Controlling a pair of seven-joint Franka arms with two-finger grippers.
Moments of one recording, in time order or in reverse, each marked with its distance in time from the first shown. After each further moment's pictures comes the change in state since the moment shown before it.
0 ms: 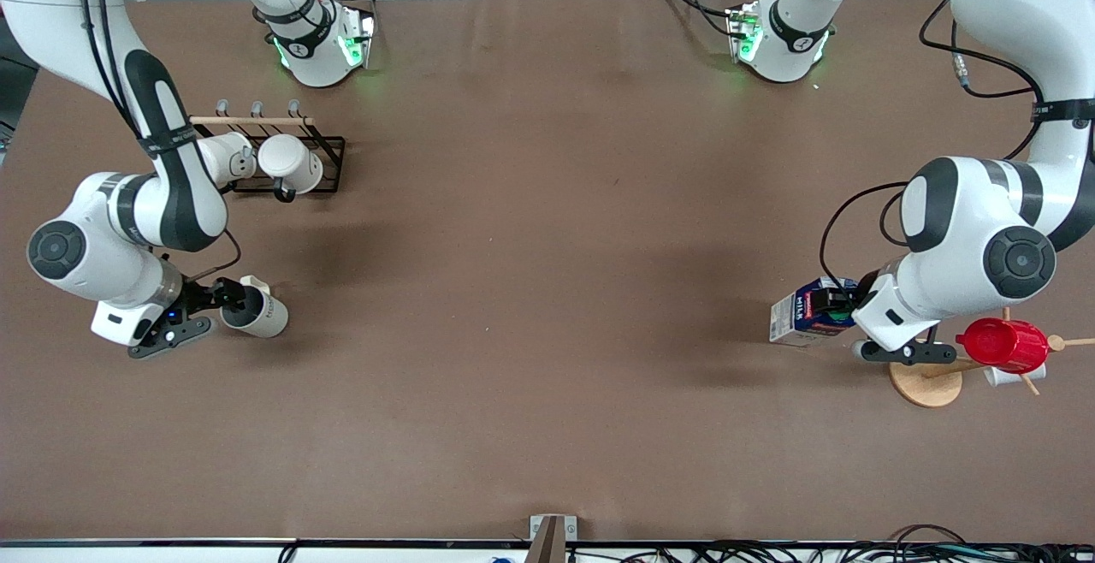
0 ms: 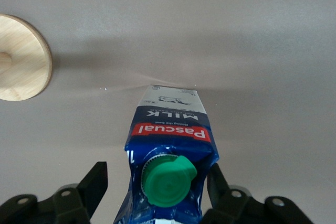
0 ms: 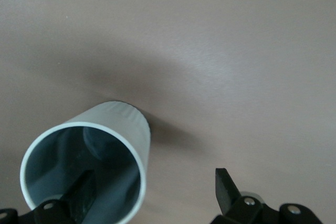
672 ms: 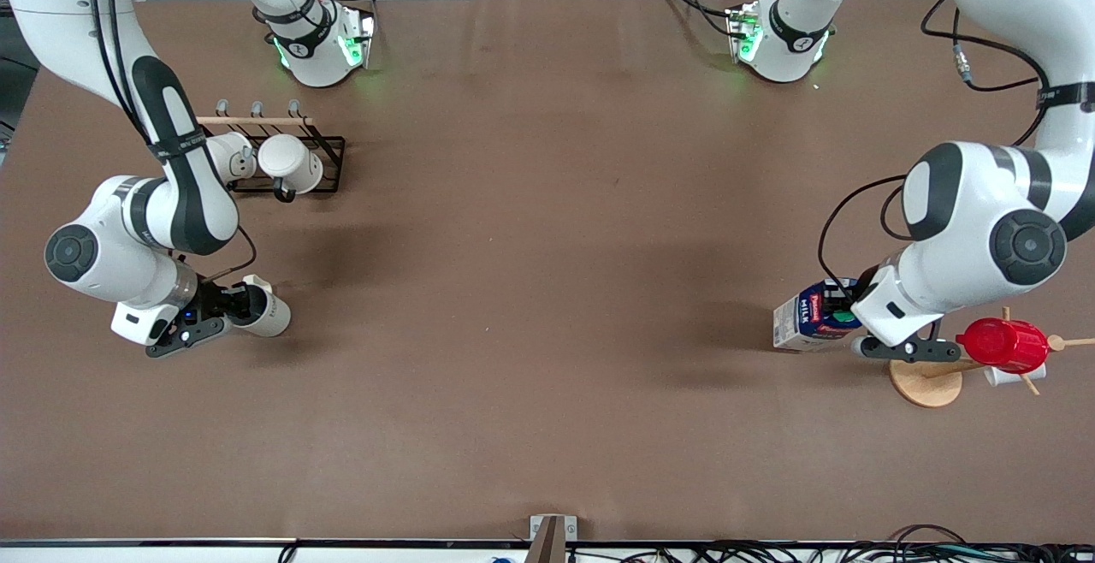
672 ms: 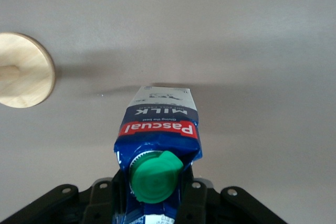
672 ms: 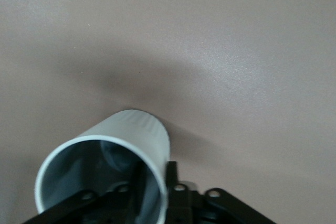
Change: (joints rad) left arm -0.025 -0.055 -0.014 0.057 0.000 -0.066 0.000; right arm 0.012 0.008 0.005 -0.006 0.077 -0.001 -0.004
